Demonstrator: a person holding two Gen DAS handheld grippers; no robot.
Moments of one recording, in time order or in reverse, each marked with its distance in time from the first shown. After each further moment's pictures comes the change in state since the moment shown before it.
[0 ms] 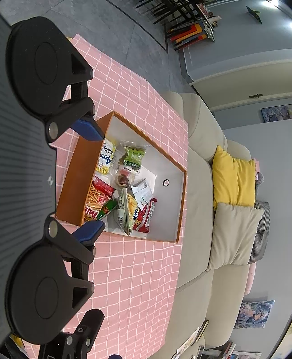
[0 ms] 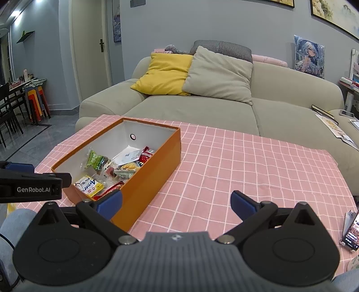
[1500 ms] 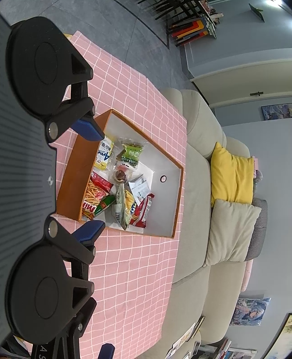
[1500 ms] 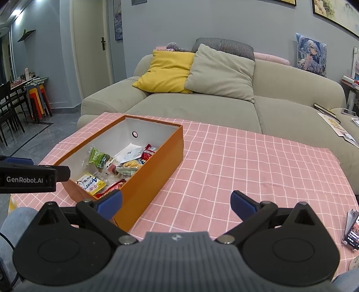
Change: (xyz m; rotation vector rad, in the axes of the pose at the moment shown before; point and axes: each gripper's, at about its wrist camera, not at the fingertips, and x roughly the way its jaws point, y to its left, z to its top) left arm -0.007 0.001 0.004 -0.013 -0.008 -0.028; right arm 0.004 -0.002 0.000 -0.002 0.011 0.011
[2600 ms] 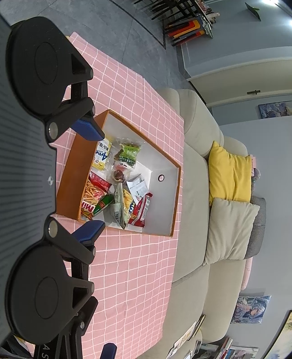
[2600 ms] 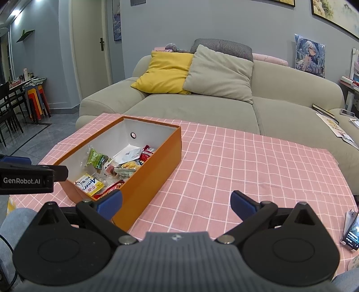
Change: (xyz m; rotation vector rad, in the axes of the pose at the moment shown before) left arm -0.003 0.000 0.001 0.017 -0.008 -0.001; right arm 0.000 0.002 -0.001 -0.001 -0.003 -0.009
